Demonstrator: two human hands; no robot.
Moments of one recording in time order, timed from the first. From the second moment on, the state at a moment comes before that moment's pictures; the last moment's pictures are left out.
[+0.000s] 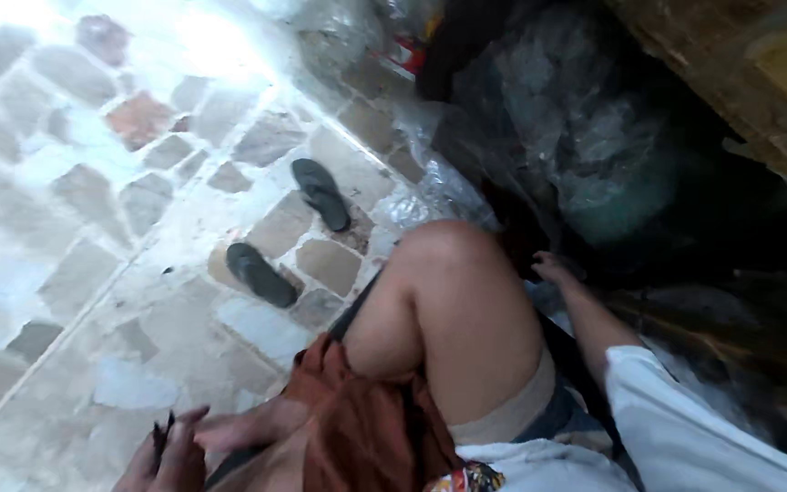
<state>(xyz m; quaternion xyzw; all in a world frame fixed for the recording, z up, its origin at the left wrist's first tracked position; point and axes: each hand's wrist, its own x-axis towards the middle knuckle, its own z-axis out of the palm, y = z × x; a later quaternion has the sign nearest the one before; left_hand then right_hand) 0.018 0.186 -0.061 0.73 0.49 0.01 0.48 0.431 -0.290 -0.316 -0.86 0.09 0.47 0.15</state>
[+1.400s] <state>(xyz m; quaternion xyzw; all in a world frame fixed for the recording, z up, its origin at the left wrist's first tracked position) -0.025 0.134 -0.035 0.71 0.19 0.37 0.57 0.229 -0.041 -0.006 -0.44 -0.57 0.37 0.59</state>
